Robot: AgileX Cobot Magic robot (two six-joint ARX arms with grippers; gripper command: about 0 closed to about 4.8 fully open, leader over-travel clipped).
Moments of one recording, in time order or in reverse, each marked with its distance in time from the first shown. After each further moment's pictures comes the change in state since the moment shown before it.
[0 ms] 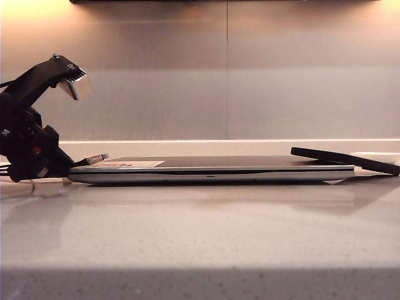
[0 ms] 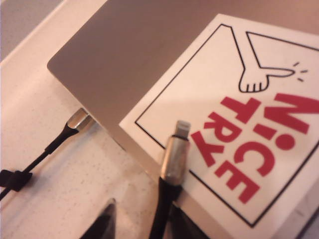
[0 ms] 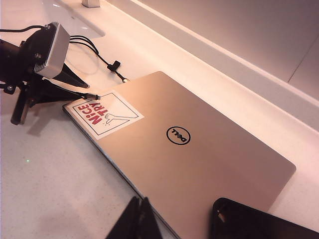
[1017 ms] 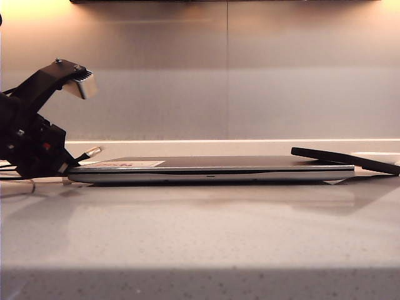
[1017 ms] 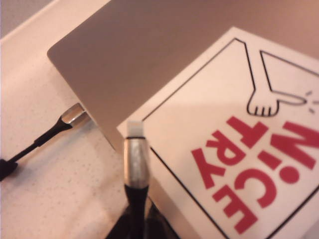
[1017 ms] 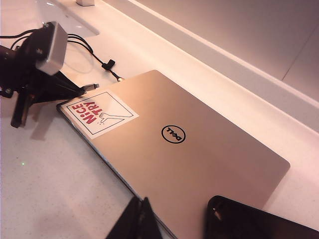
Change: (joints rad) left arm -0.058 0.036 0.000 0.048 -0.052 -0.169; right arm -0.001 0.000 0.000 0.000 0.018 0.000
